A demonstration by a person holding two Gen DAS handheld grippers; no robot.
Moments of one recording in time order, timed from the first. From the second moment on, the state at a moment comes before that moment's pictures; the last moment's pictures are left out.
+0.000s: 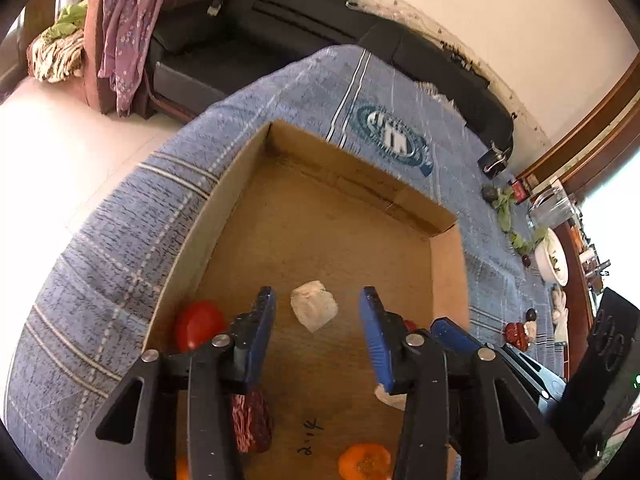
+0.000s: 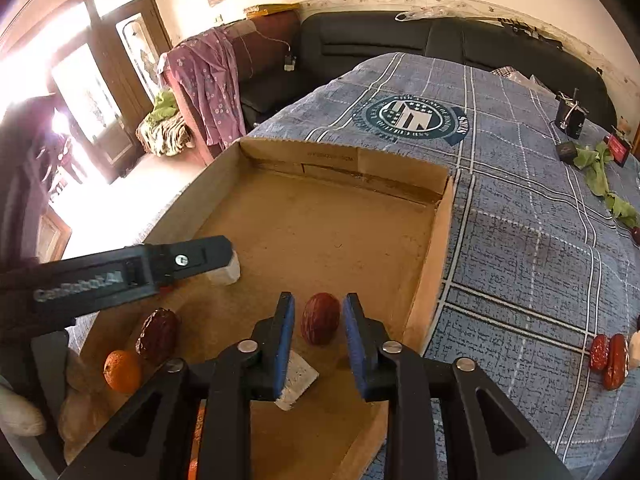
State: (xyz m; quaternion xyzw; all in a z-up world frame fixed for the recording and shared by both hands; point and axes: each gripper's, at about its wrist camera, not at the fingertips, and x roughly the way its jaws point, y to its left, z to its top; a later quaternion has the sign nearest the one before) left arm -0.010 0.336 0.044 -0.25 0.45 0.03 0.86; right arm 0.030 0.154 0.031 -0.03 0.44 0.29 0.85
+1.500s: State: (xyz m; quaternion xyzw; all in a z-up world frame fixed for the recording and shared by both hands) left arm -0.145 0.121 0.102 -0.04 0.34 0.02 0.94; right arm -0.064 -0.135 0.063 0.11 0.37 0.14 0.91
